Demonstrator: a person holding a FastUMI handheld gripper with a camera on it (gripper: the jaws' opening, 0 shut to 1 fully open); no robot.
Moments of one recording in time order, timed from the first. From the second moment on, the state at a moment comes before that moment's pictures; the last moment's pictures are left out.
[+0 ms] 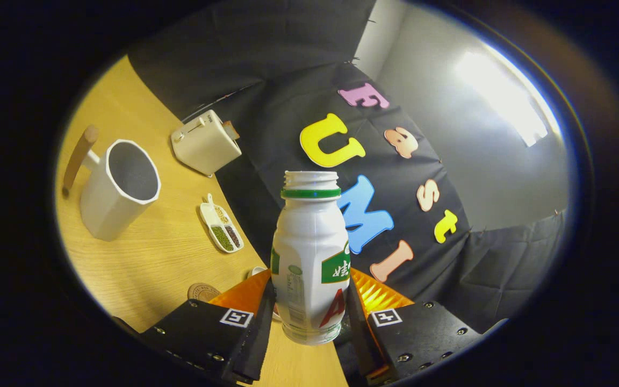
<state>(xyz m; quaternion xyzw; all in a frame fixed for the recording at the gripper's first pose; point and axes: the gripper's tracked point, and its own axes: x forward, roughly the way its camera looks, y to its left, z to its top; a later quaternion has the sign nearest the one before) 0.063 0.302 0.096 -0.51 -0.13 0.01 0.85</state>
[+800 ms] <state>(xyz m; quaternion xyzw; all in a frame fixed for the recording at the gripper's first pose) 0.064 0.343 0.099 -0.66 -0.18 -0.01 0.73</state>
